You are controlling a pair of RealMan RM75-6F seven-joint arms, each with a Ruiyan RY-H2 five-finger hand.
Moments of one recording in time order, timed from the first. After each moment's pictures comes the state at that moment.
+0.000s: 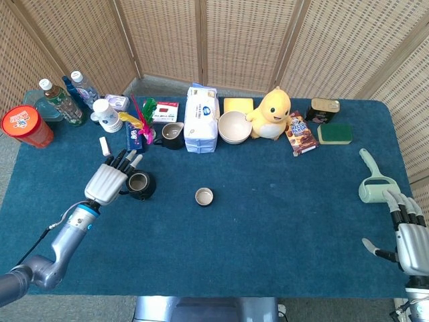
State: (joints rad) left arm -0.61 -1.51 -0.11 -1.22 1.43 1.05 0.48; right arm 0.04 -1.07 0.09 -1.71 -1.47 1.51 0.07
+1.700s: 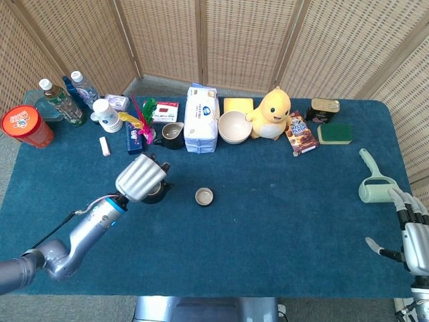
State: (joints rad) left arm -0.78 -1.39 -0.18 -1.52 1.53 1.06 0.78; right arm 0.03 -1.04 0.09 -1.72 -1.46 1.51 0.15
